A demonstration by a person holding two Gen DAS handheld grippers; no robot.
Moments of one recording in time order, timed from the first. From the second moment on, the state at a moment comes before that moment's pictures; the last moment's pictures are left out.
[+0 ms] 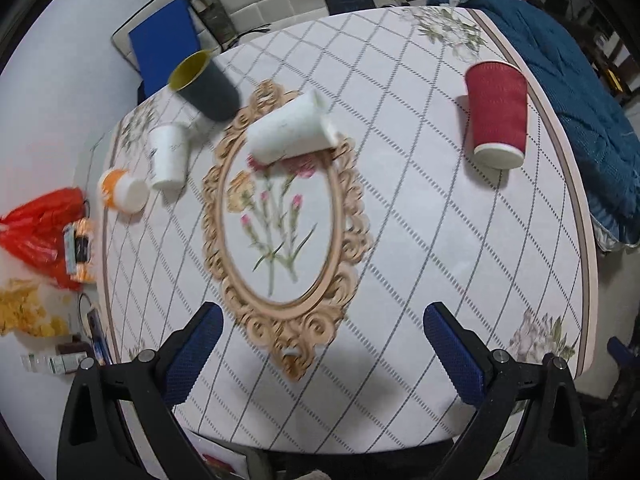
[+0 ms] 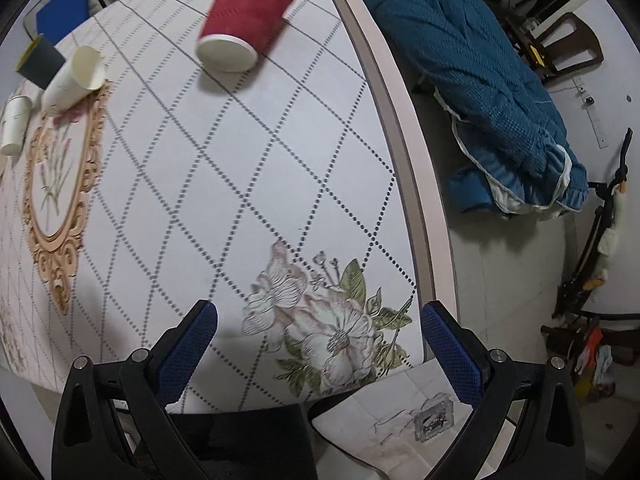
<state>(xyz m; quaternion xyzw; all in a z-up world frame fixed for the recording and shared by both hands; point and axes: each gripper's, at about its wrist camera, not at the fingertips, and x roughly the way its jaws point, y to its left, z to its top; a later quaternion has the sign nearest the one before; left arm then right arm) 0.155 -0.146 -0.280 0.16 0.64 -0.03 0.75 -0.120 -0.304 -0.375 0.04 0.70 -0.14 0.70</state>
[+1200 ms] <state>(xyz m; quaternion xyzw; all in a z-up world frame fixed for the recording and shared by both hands) 0.300 -0.354 -0.390 0.21 0.71 -0.14 0.65 -0.065 -0.401 -0.422 0.10 0.72 -0.15 0.67</state>
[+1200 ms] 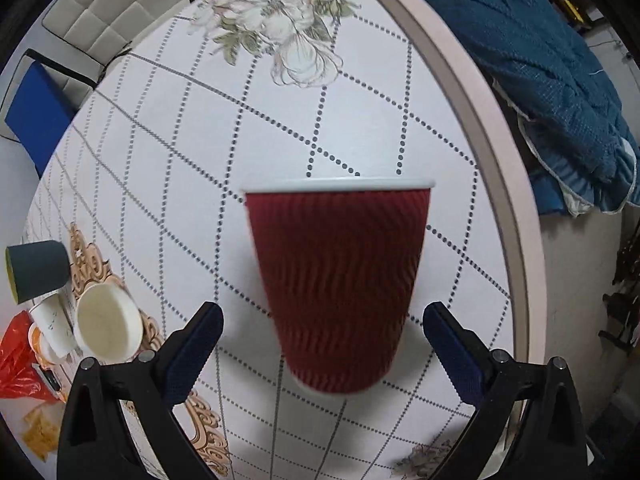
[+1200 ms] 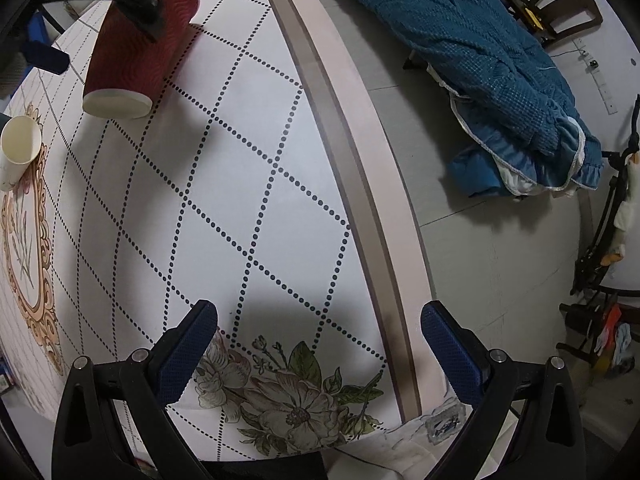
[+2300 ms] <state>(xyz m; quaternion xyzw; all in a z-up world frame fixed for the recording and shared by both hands) 0.259 -0.265 -0.375 0.22 0.68 -0.13 0.69 -0.044 -0.371 -0.413 0.13 0.72 -0.12 0.67</state>
